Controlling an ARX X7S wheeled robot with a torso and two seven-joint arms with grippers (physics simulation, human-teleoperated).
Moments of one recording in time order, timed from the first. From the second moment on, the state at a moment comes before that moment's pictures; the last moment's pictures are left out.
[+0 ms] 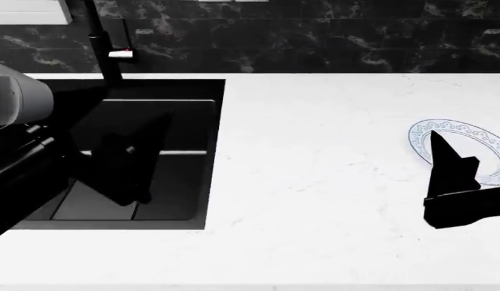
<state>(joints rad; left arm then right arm) -1.55 -1.35 1.16 0.75 -1.80 -0.32 -0.49 0.96 1.33 -0.11 -0.86 2.18 0.89 1.20</state>
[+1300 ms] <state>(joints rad) -1.47 -1.43 1.16 0.80 -1.77 -0.23 -0.55 0.95 1.30 -0.11 -0.89 2.18 0.89 1.22</state>
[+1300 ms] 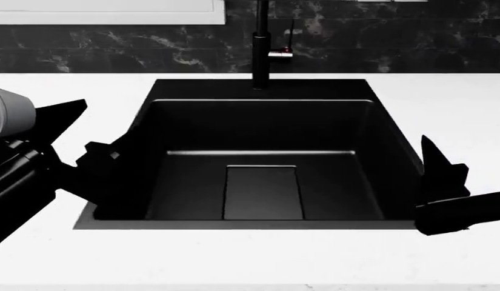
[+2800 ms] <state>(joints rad) -1.44 -1.45 1.14 0.82 -1.79 -0.22 -0.56 0.96 1.31 -0.09 -0.90 2.21 0.89 1.24</state>
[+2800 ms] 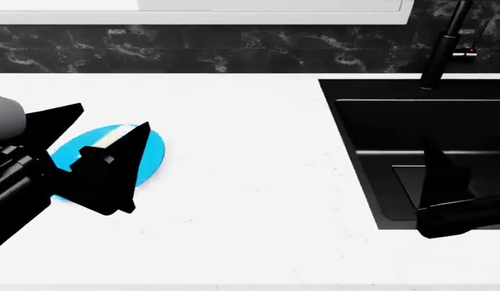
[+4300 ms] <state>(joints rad) -1.43 -1.45 1.12 0.82 -1.81 -0.23 -0.54 0.90 1.32 -0.01 -0.90 2.24 0.87 1.23</state>
